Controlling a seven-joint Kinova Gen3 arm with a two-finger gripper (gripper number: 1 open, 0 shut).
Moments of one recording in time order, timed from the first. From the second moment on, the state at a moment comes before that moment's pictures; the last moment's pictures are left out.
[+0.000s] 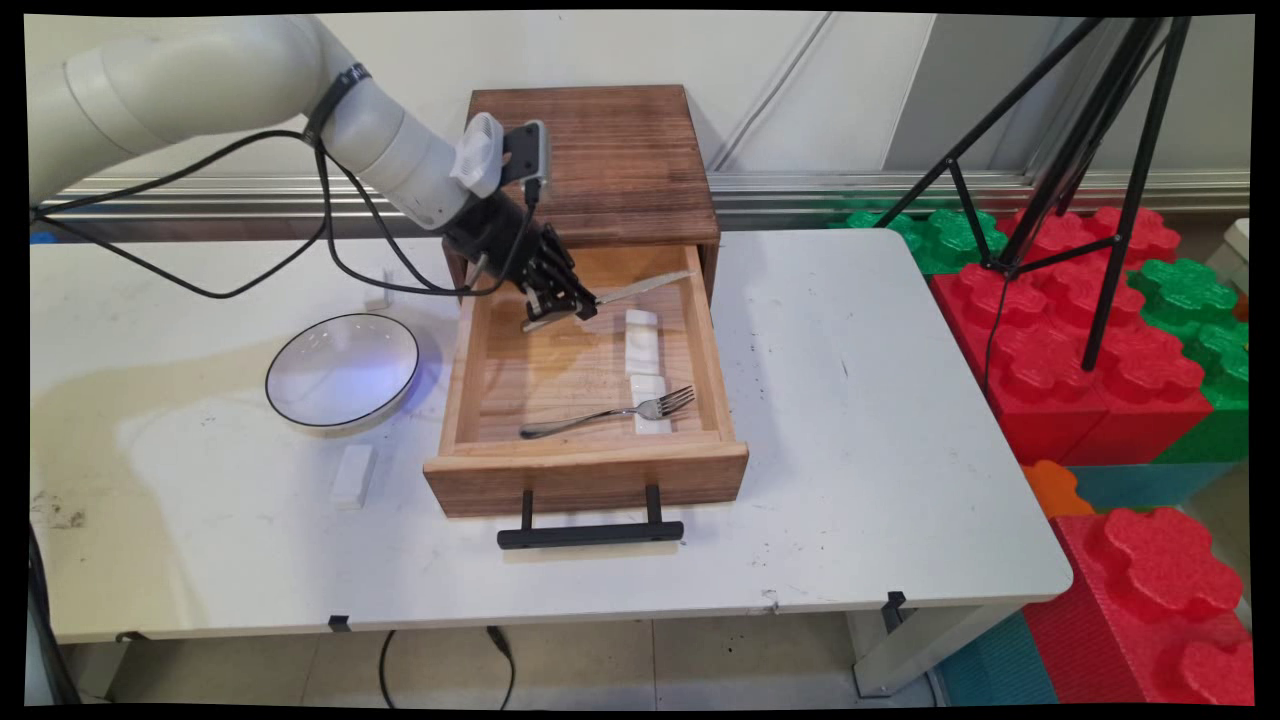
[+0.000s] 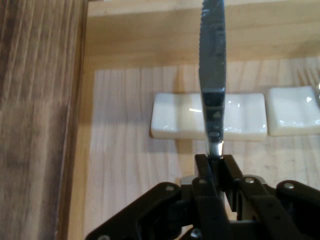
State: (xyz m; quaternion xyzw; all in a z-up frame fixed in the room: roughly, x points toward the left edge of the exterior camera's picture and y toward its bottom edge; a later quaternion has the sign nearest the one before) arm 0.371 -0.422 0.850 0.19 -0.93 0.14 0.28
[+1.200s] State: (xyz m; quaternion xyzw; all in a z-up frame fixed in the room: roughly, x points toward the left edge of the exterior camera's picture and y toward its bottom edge) arm 0.376 -0.425 0.814 0.21 -0.94 0.11 0.24
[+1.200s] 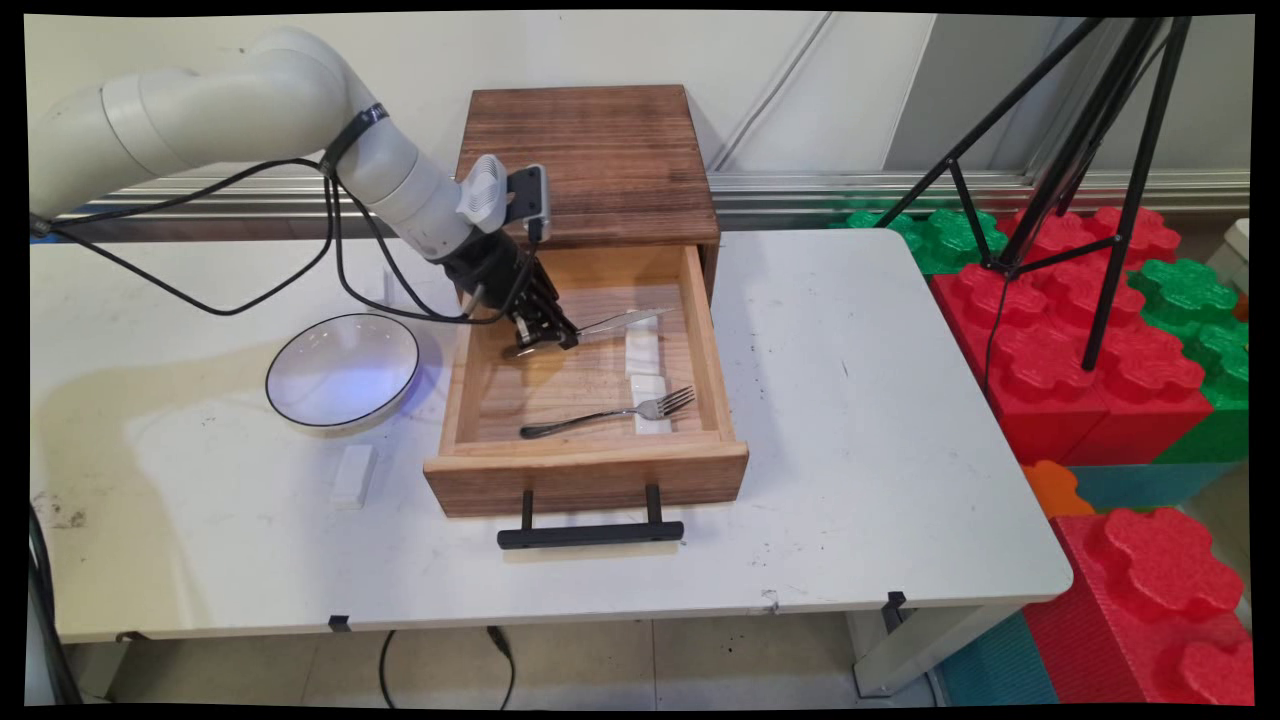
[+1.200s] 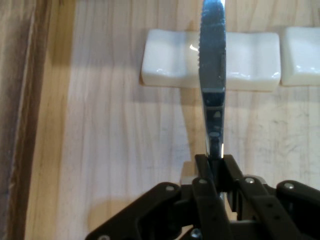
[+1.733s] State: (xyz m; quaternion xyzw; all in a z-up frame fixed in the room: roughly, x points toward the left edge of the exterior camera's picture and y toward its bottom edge) arm 0.369 -0.425 0.810 0.22 -0.94 0.11 0.25
